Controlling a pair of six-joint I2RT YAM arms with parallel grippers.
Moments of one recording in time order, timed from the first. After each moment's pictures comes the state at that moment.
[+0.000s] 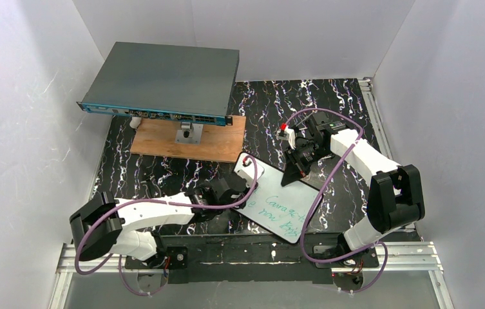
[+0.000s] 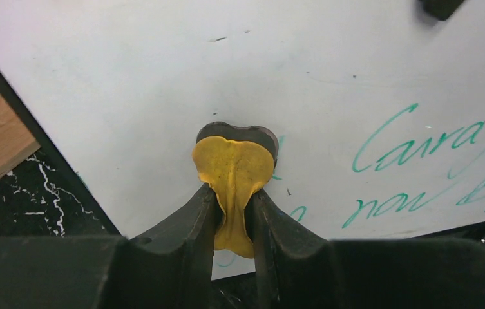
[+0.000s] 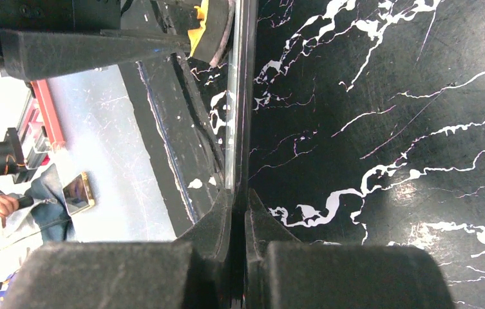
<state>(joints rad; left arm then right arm) -1.11 1.30 0.66 0.04 -0.33 -0.13 0.35 1.55 1.15 -1.02 -0.93 -0.48</state>
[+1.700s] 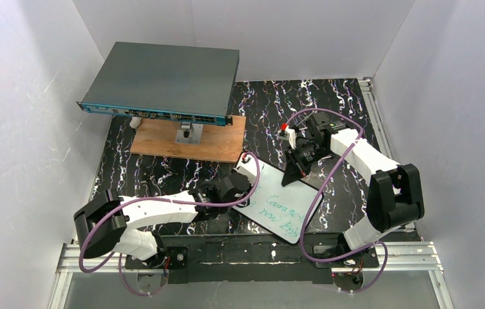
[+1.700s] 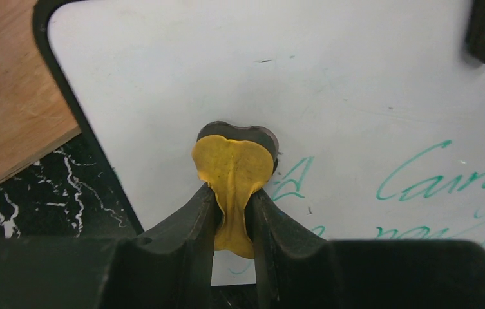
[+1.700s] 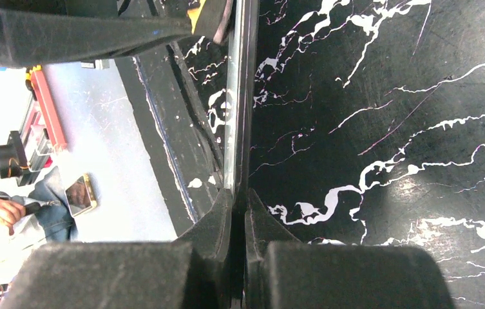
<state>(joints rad) -1.13 1.34 0.70 0.03 -0.45 -0.19 0.35 1.56 1.15 -1.02 -0.92 -0.47</state>
